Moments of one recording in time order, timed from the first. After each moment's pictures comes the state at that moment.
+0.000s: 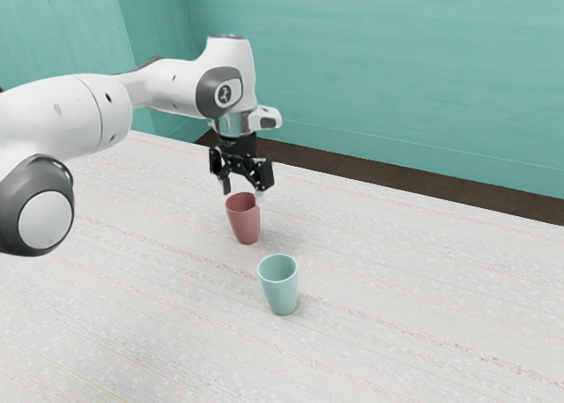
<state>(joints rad) -0.01 0.64 -0.04 -1.24 -0.01 1.71 0.06</state>
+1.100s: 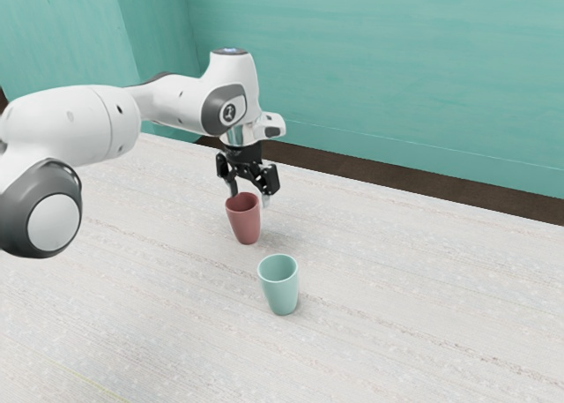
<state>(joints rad) -0.01 0.68 -0.04 -1.26 0.02 1.88 0.04</state>
